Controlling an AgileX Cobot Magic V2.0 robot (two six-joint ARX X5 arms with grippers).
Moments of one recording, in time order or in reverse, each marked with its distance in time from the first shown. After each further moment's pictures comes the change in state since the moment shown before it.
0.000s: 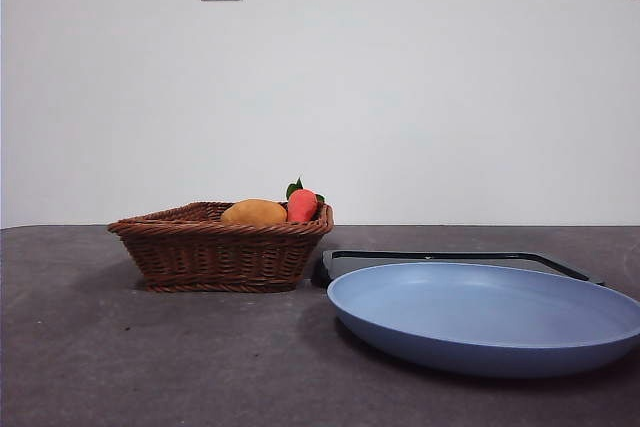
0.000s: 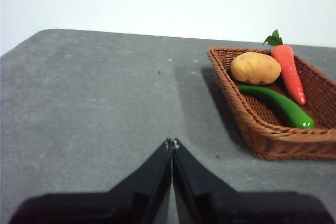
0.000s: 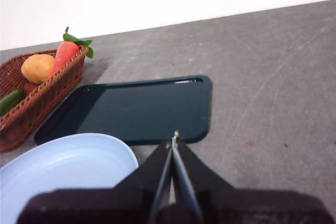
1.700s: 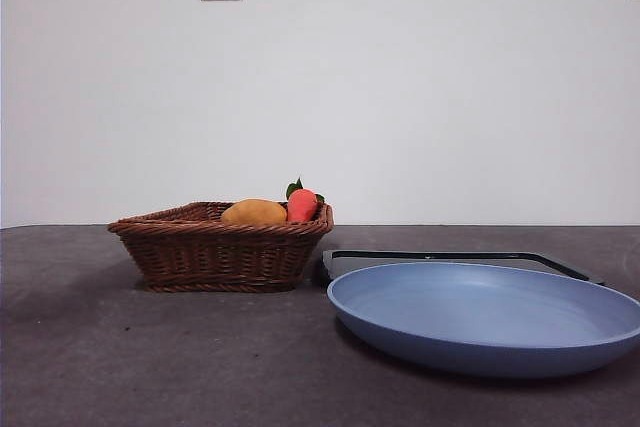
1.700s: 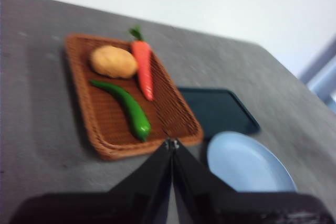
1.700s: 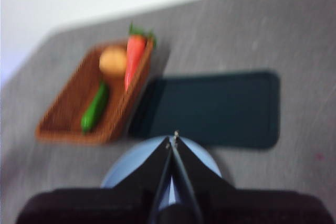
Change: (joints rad) left arm 0.000 0.508 0.599 -0.310 0.516 -0.116; right arm 0.001 0.610 0.734 -0.428 -0.243 0.043
